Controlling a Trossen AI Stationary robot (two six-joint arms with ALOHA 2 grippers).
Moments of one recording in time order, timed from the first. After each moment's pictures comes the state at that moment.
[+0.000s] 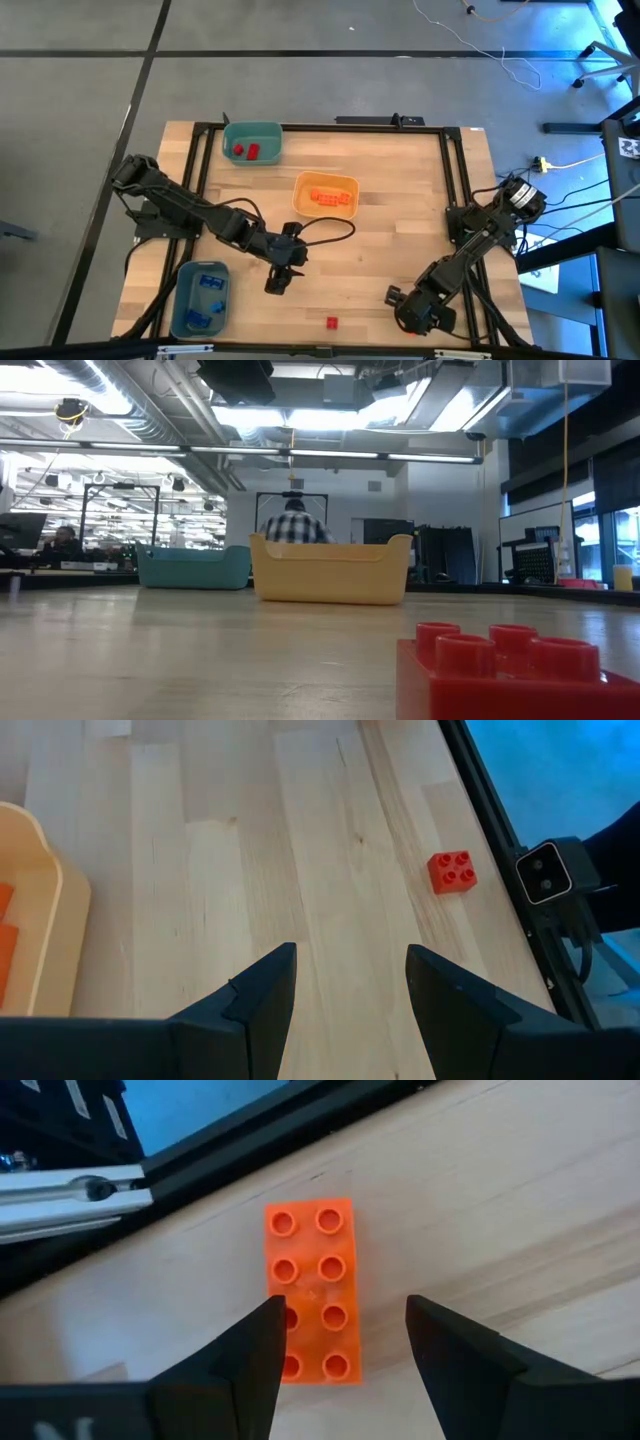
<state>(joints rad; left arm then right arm) -0.40 1.54 1.17 -0.38 -0.10 -0.21 0.82 1.71 0.92 -0.43 -0.27 -0.27</state>
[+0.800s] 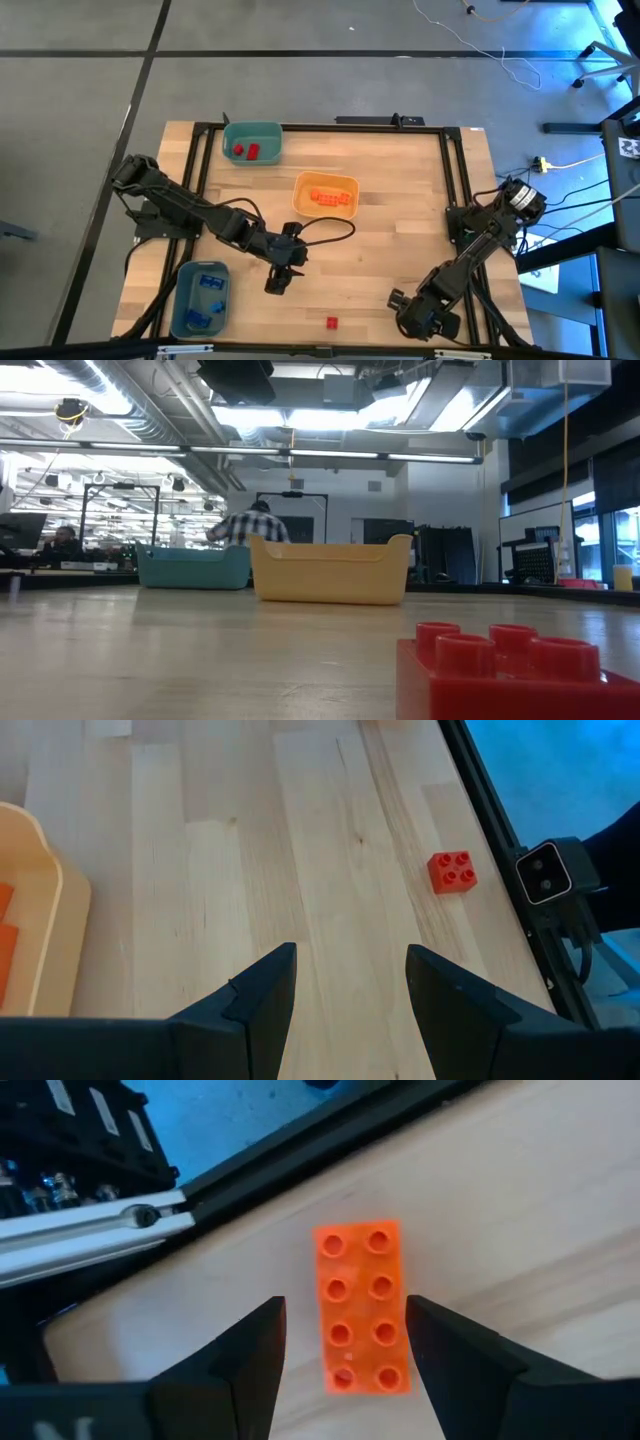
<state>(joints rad) -0.40 1.54 1.17 -0.38 -0.10 -0.21 0.85 1.72 0.99 -0.51 -0.29 -0.19</state>
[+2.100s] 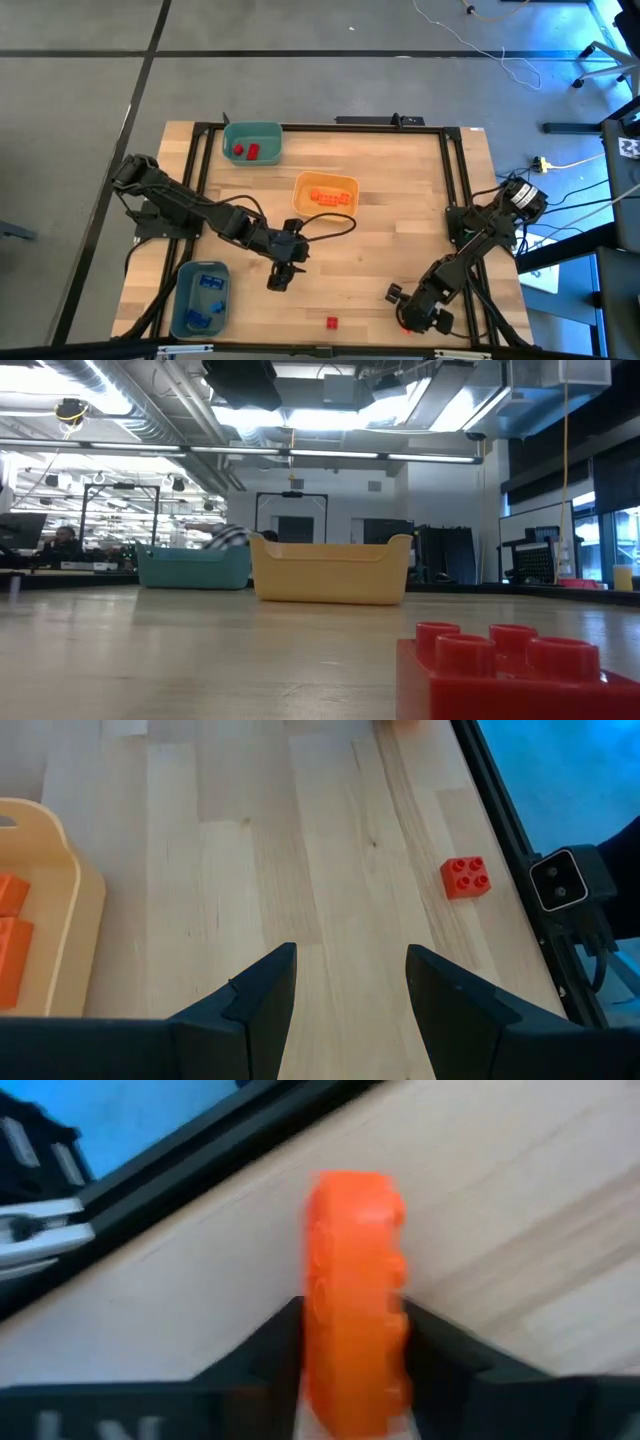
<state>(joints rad) -0.38 1.54 1.17 -0.38 -0.10 -0.21 0.84 1.71 0.79 -0.20 -0.20 -0.13</state>
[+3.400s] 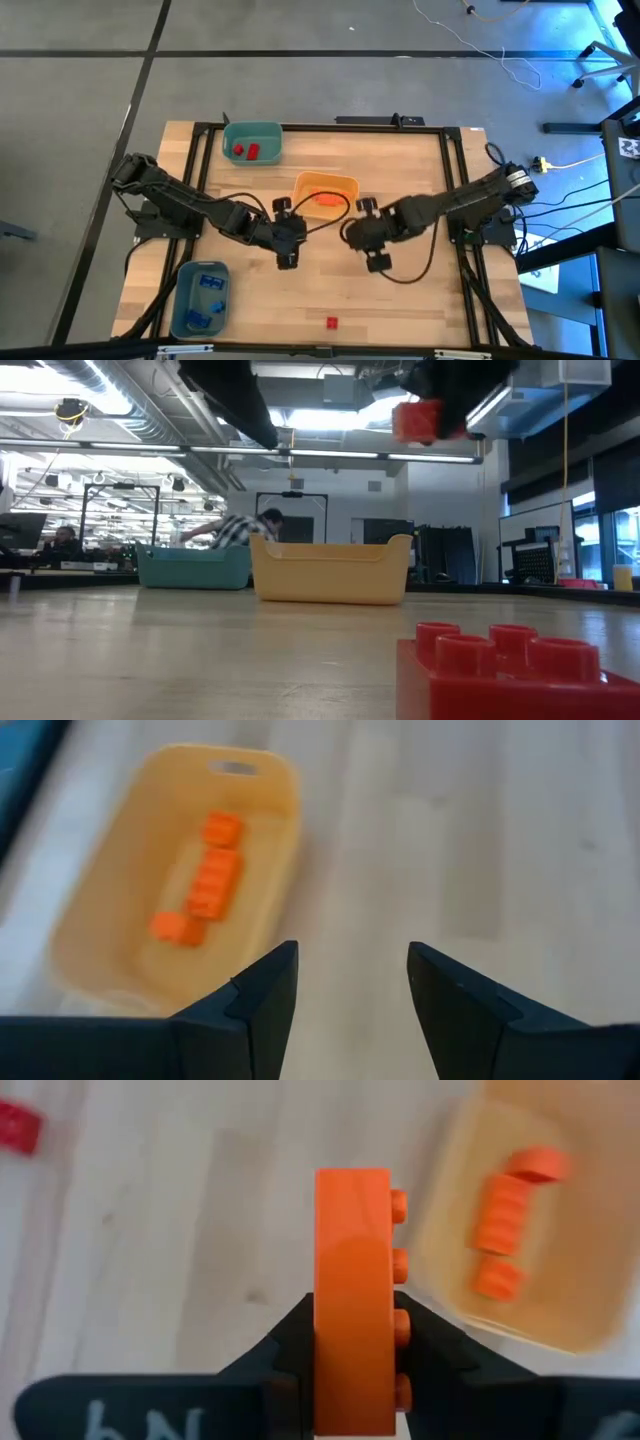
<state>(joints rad) -0.35 1.53 1.17 -0.52 -0.45 -0.30 0.32 1.67 1.45 -1.01 0.19 0.07</state>
